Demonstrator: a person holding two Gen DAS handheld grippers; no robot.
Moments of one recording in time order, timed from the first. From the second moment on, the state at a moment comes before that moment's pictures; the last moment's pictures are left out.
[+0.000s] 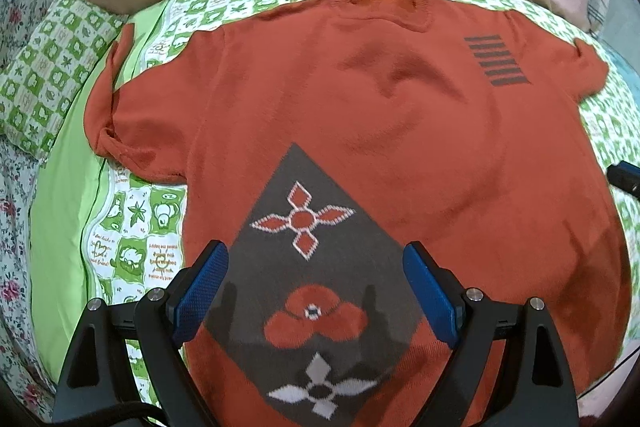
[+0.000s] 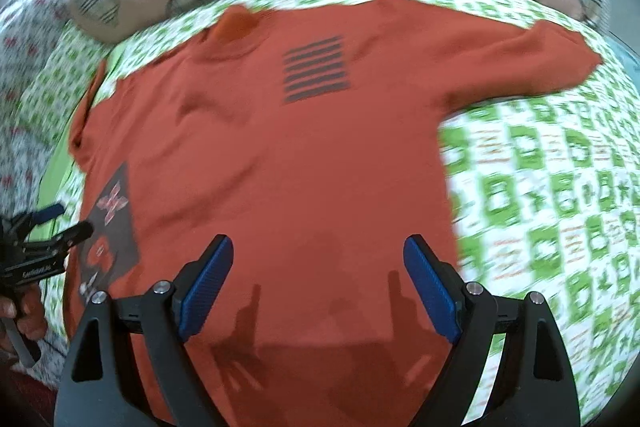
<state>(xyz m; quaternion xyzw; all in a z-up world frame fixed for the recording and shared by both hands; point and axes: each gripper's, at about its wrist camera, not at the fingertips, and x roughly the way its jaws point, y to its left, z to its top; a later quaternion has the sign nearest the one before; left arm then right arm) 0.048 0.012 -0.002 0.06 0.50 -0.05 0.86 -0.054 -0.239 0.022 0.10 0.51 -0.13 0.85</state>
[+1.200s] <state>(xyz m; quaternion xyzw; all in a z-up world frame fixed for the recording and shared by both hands) 0.162 -0.052 -0.049 0.05 0.56 0.01 0.82 0.008 -0.681 0.047 0.30 0.35 -0.39 0.80</state>
